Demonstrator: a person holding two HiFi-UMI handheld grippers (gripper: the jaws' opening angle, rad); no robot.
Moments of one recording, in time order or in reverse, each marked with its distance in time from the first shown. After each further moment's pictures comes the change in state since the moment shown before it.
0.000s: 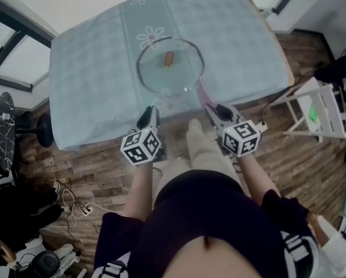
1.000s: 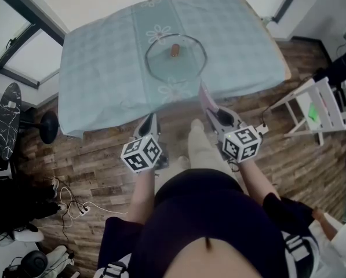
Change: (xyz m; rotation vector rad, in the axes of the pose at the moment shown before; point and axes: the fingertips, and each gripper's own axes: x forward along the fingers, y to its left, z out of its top) left arm -0.112 0.000 -0.042 -0.037 -0.058 -0.005; right arm -0.065 0.078 -0.033 -0.054 -0.064 0.010
